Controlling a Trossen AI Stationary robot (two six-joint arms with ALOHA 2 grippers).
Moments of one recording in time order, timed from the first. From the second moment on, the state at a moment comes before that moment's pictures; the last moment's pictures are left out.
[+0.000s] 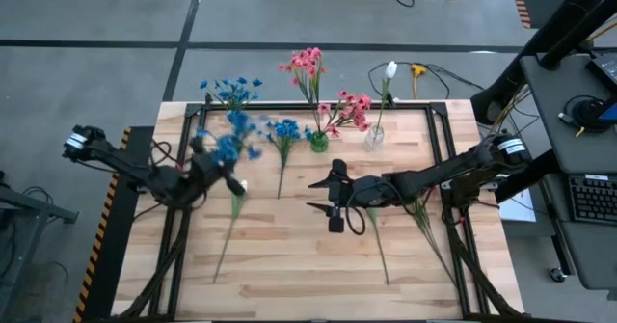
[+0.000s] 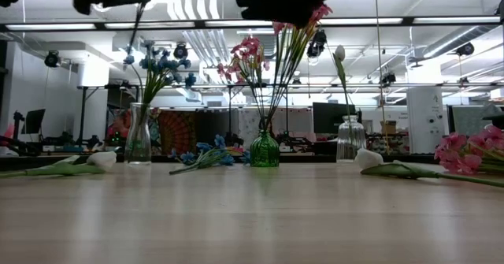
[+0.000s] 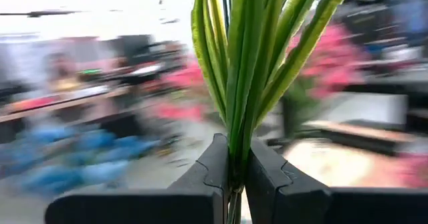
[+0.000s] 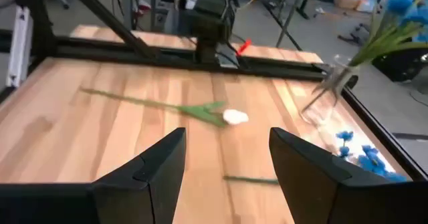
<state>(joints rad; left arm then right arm) -0.42 0.78 0.40 0.68 -1.24 0.37 0.21 1.57 0.99 0.27 0.32 -0.06</state>
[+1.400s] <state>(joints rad) 0.41 0.72 0.20 0.98 -0.75 0.23 0.20 1.57 0.98 0.27 0.32 -0.04</state>
